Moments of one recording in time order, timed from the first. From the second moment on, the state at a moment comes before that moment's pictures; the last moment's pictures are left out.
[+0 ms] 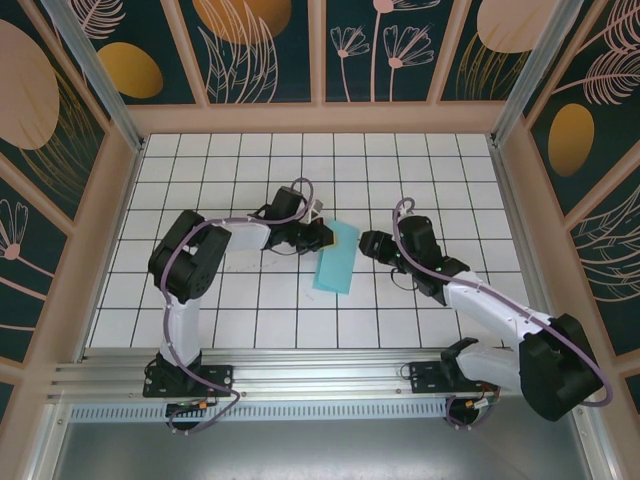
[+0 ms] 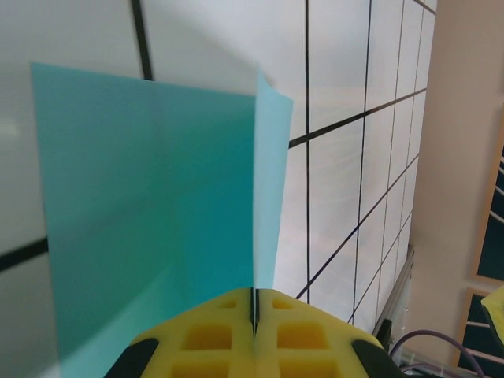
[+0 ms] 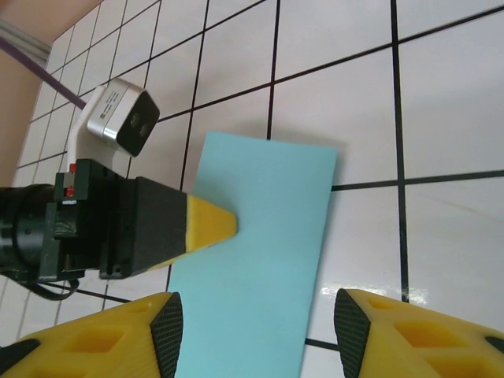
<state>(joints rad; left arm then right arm) -0.55 2.02 1.11 0.10 0.70 -0.85 0.54 1.14 0.56 -0.02 -0.10 0.68</state>
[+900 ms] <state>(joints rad) -0.55 1.97 1.04 0.19 0.67 -0.92 0.82 1.08 0.48 0.02 0.13 0.51</state>
